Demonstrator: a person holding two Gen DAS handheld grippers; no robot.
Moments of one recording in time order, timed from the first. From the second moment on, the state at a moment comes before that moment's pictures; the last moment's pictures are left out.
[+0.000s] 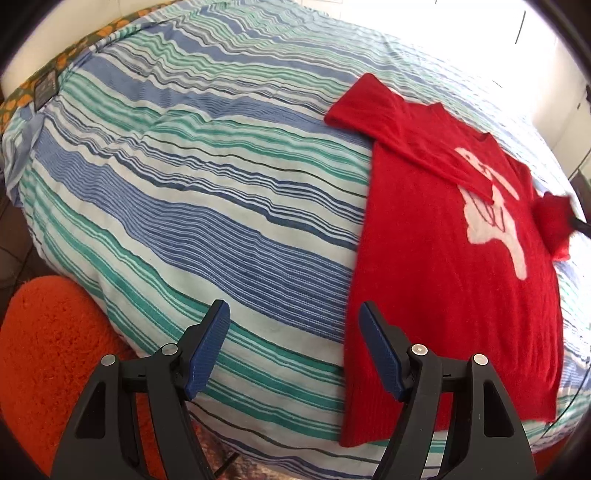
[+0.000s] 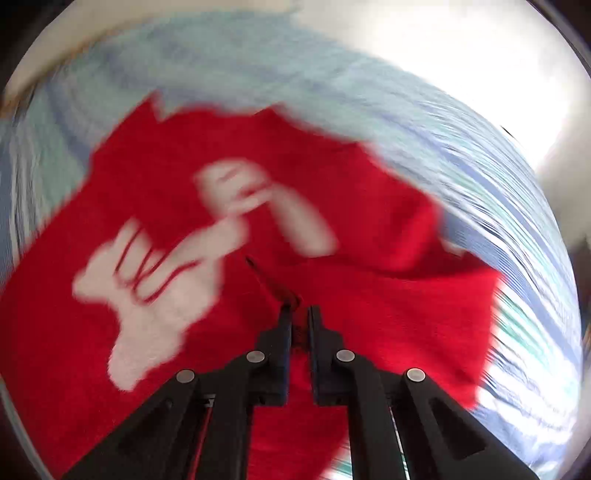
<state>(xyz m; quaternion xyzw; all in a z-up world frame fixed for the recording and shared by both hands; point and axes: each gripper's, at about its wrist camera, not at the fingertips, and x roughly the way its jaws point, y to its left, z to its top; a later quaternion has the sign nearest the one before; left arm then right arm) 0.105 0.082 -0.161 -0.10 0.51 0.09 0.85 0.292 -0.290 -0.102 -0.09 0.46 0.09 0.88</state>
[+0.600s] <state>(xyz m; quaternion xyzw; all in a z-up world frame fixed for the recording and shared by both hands) 0.098 0.035 -0.161 -0.01 0.53 0.08 0.84 0.190 -0.642 -0.181 0.45 0.39 -0.09 0.80</state>
